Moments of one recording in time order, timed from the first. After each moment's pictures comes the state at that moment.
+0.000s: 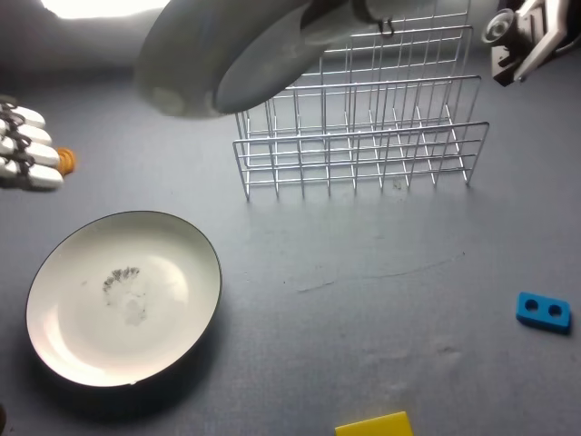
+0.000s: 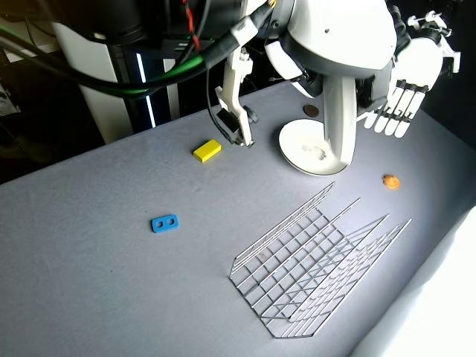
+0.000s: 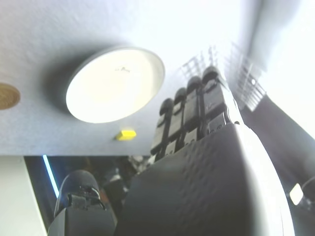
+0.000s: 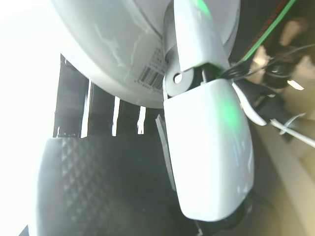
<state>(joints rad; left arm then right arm) 0.66 -0.82 1.69 1.57 -1.13 -0.19 -0.04 -1.09 1.05 -1.15 0.21 0.40</state>
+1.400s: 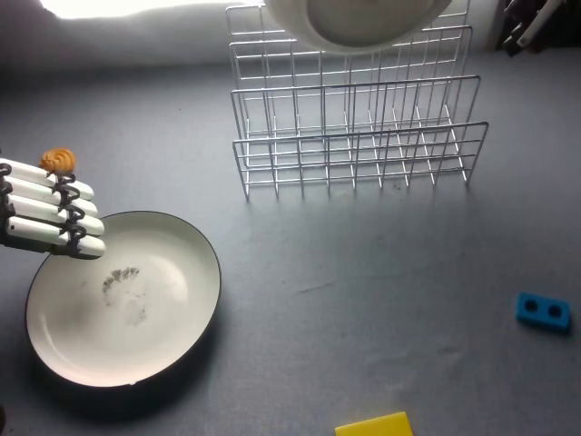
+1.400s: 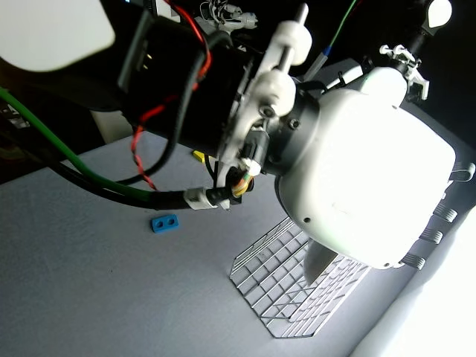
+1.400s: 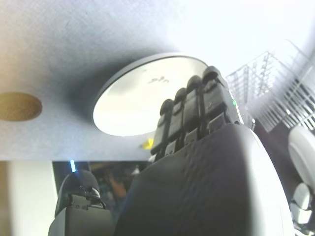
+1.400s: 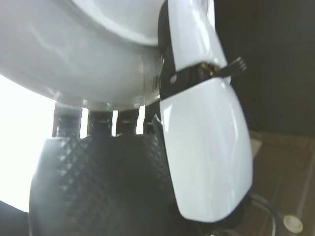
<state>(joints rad) 0.79 -0.92 1.67 1.57 -1.06 -0.17 -0.07 -1.17 1.31 -0.91 -0.04 0.51</state>
